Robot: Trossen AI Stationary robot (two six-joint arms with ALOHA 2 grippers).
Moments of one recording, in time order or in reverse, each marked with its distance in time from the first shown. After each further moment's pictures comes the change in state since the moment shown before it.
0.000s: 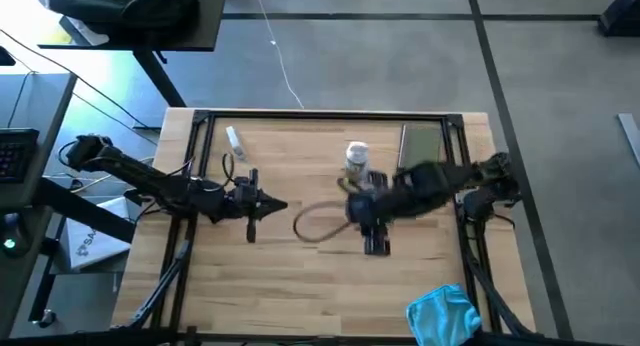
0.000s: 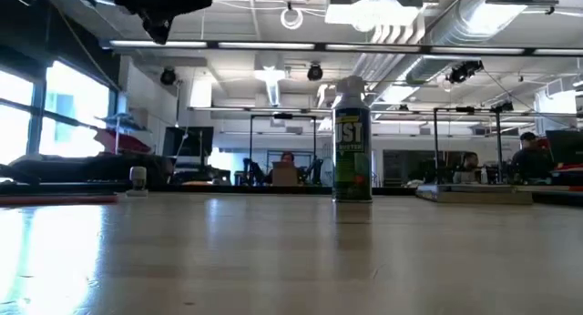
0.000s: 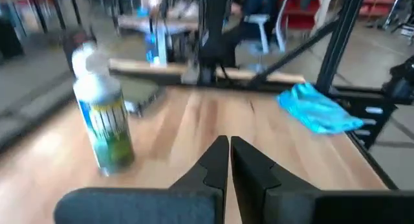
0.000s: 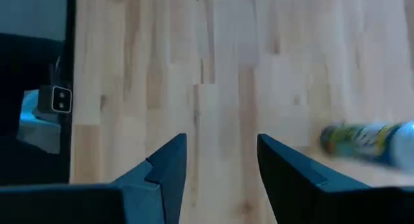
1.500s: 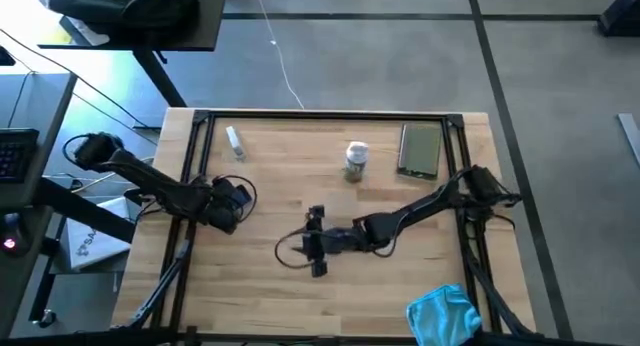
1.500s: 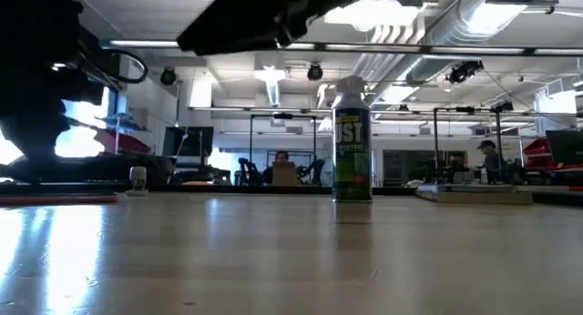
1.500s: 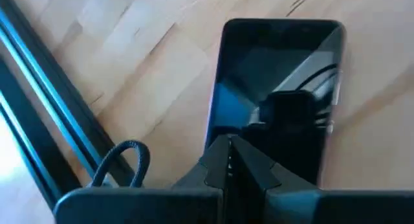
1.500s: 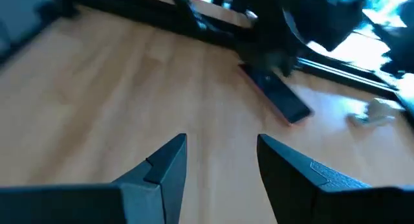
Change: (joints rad) left arm -0.043 0.177 -0.004 -1.286 -0.097 -0.991; right arm -0.016 0.162 -0.762 1.587 0.175 -0.499
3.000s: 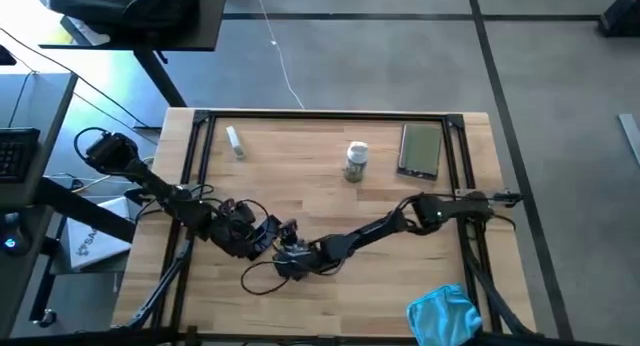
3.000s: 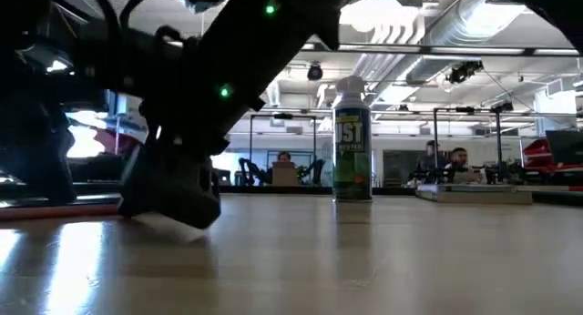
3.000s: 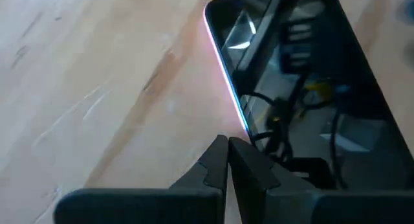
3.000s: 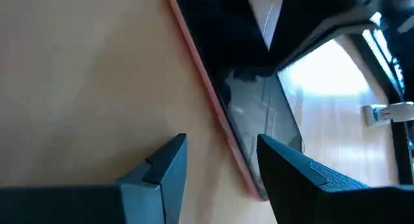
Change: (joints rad) left arm -0.196 0.139 -0.096 0.706 0.076 0.186; right arm -0.040 0.525 0.615 -0.484 0.175 -0.320
